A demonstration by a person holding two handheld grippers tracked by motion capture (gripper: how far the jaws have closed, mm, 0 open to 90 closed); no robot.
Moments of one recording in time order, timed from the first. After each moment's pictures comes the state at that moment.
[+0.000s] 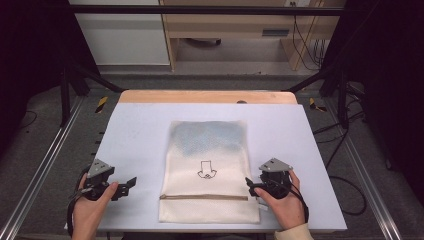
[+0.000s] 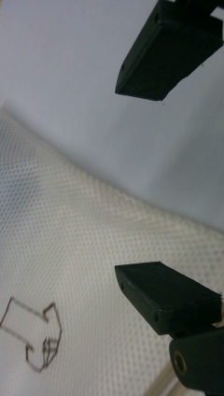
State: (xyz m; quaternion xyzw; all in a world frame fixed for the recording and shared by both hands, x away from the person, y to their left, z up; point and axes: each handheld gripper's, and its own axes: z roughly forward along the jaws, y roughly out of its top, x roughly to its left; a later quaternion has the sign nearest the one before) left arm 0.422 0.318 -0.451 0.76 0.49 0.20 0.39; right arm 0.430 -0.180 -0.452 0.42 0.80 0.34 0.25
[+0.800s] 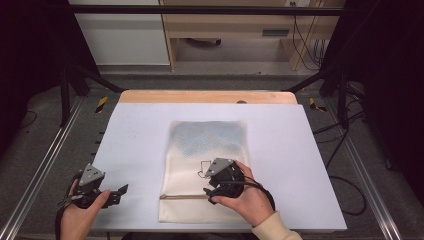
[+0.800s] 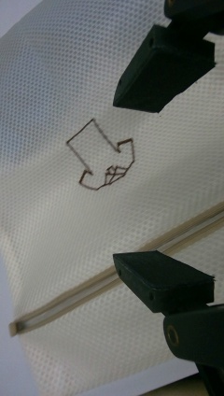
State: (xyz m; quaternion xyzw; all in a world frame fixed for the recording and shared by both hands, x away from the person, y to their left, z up) left arm 0.406 0.334 -0.446 0.78 0.48 0.23 0.34; right arm 0.427 -0.055 -0.409 0.23 0.91 0.29 0.17
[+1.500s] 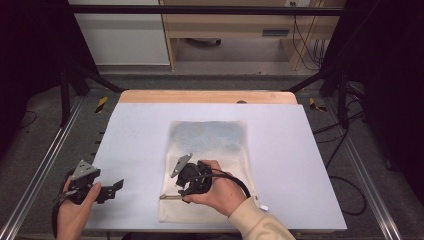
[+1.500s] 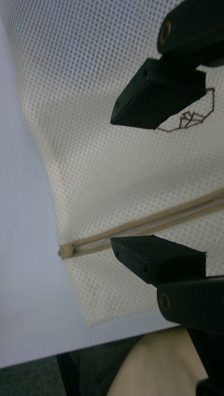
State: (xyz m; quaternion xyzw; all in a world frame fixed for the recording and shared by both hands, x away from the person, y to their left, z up) left arm 0.415 0.347 -0.447 0.76 0.50 0.22 0.36; right arm 0.432 0.018 -0.391 0.15 0.95 0.26 0.12
